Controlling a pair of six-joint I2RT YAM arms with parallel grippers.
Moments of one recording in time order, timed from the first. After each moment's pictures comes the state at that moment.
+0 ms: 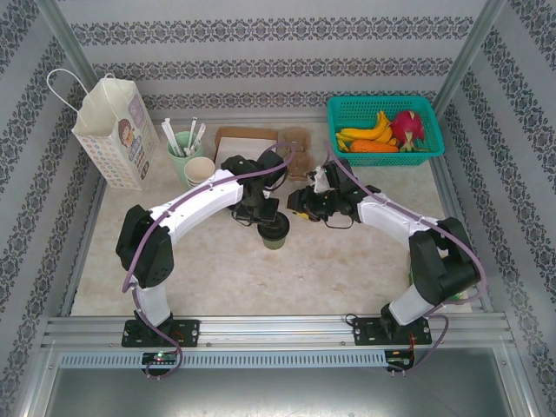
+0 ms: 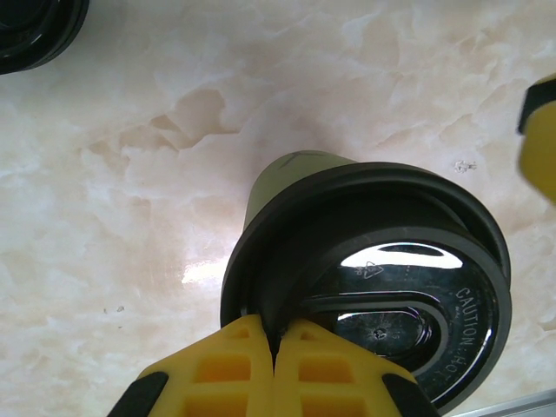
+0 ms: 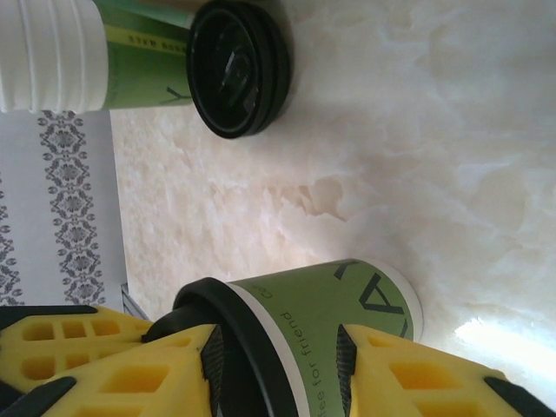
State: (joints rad) left arm -0.69 1.84 1.63 -1.18 0.06 -0.55; right arm 0.42 1.58 0.96 -0.25 -0.68 0.78
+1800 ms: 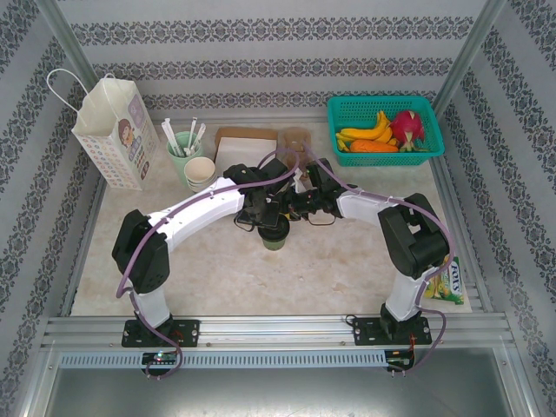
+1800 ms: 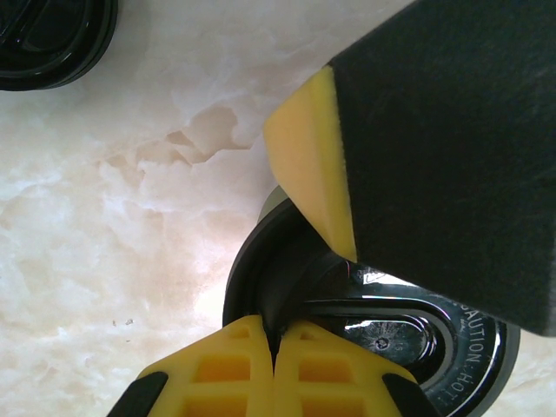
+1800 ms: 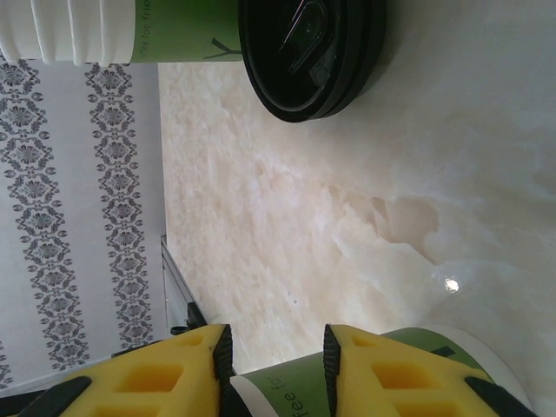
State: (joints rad) left arm -0.75 1.80 1.55 -1.11 -0.05 -0.60; right arm 0.47 1.82 1.03 -0.04 -0.85 0.78
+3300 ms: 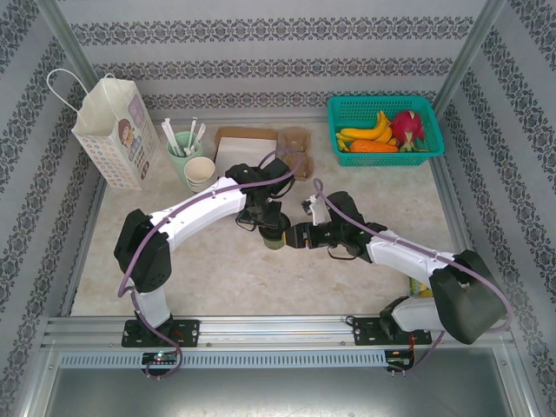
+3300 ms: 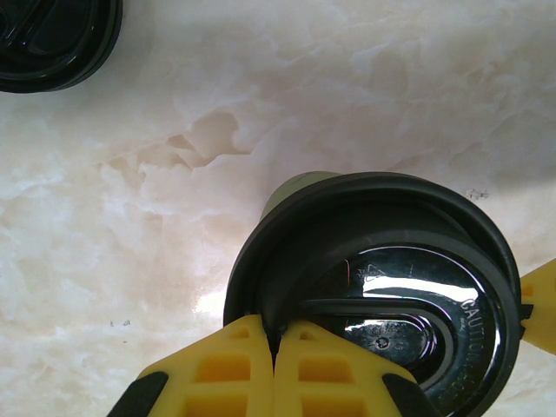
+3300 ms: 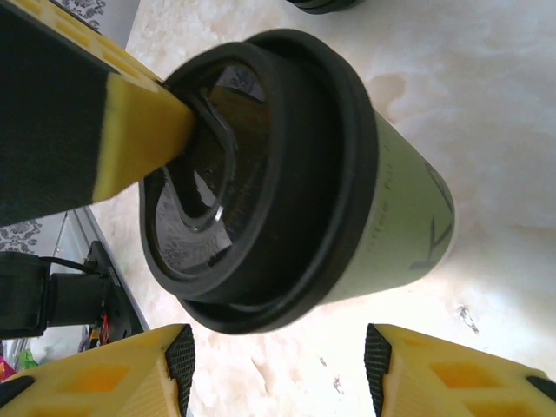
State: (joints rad) left arm -0.75 1.82 1.58 -1.12 -0.06 -0.62; right arm 0.56 1.33 0.61 0.00 -0.63 0.54
